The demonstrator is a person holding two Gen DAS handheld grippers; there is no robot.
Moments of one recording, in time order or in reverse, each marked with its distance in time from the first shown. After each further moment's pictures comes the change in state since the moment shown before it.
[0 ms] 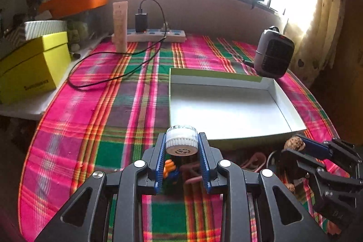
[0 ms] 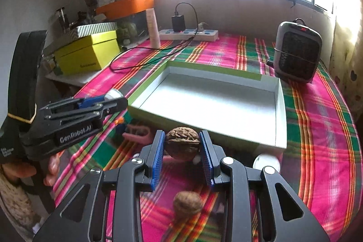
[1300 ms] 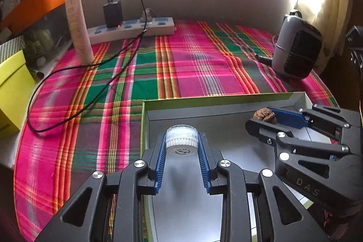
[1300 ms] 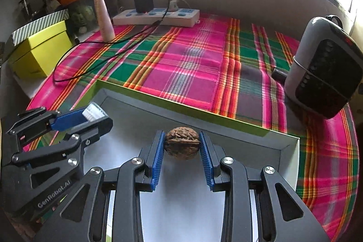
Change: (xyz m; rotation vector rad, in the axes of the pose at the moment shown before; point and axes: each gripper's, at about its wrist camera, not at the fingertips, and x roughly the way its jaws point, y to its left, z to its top) left arm 0.112 -0.018 0.071 0.088 0.118 0.008; right arm 0.123 -0.055 0.079 -0.002 0.179 -0.103
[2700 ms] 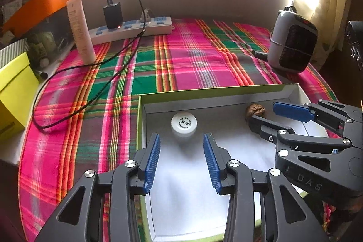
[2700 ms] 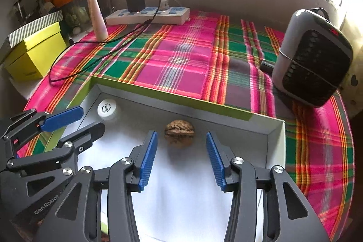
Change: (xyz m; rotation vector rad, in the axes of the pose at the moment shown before) left arm -0.016 -0.006 -0.008 0.011 0.002 0.015; right arm -0.017 -0.003 -0.011 0.038 -0.003 -0.040
